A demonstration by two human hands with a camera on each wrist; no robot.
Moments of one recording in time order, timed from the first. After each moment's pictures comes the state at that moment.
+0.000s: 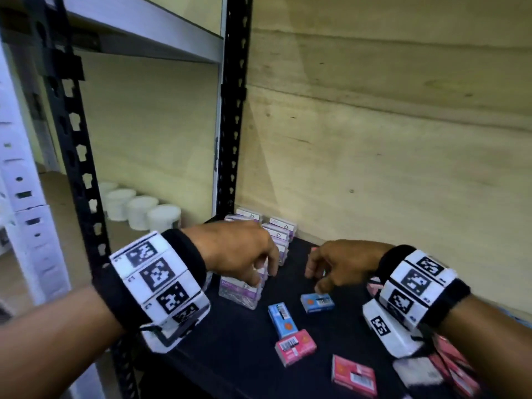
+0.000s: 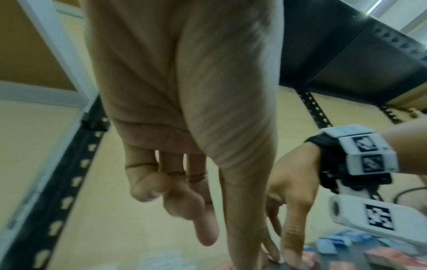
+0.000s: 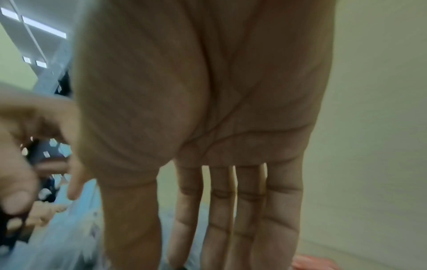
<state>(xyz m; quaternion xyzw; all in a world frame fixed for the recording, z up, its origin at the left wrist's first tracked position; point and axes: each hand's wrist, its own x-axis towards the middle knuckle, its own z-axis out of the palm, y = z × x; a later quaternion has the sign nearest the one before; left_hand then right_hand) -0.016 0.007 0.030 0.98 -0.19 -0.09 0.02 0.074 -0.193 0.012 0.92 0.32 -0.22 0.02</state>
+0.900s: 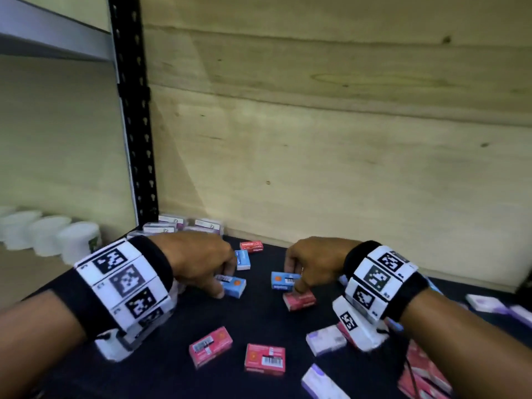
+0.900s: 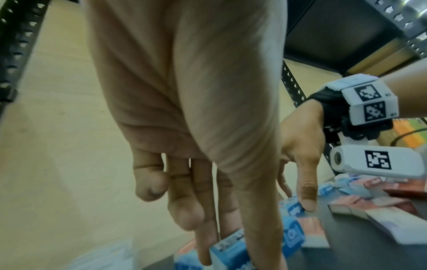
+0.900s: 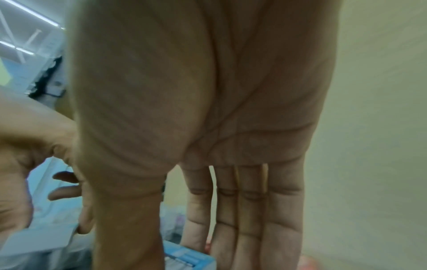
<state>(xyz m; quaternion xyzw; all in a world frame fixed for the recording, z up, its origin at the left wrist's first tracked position) 0.025 -0.073 0.016 0.96 -0.21 -0.14 -0.08 0.066 -0.291 0.009 0.95 0.26 -0.17 0.03</state>
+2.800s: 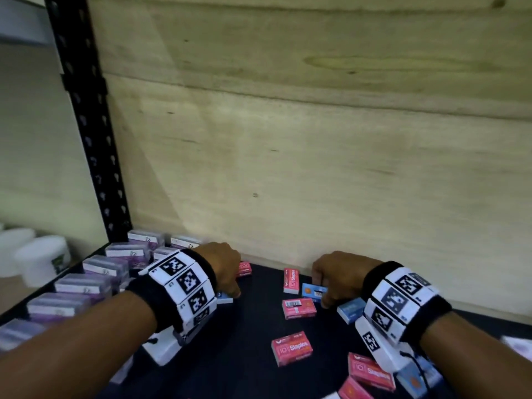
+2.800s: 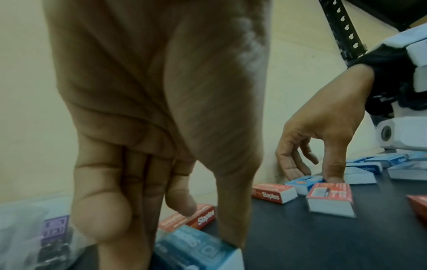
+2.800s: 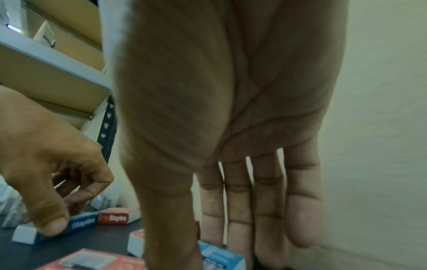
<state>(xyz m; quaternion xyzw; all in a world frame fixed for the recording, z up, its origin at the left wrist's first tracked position) 0.135 -0.127 -0.009 0.97 -0.06 -0.19 -0.10 0.164 -0.347 -0.022 0.96 0.16 -0.20 0.06</state>
